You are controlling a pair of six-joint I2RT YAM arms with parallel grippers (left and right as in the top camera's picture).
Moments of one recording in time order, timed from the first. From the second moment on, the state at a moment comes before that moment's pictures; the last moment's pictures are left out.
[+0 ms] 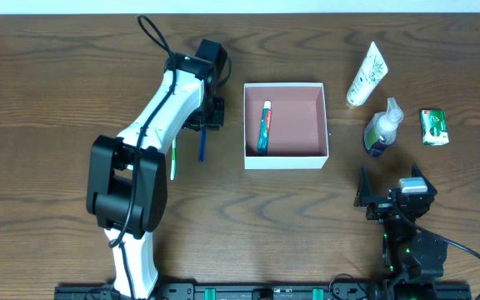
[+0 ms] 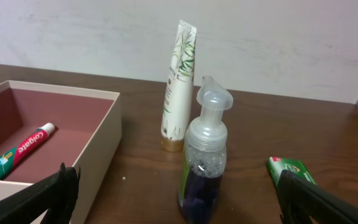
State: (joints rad) left arm -0.33 2.07 1.66 -1.11 -0.06 -0.29; right arm 0.01 0.01 0.01 -0.07 -0.03 -0.06
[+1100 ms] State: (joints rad) left arm -0.28 2.14 1.52 -0.99 0.03 -0.21; right arm 0.01 0.01 0.01 -0.07 -0.03 -0.06
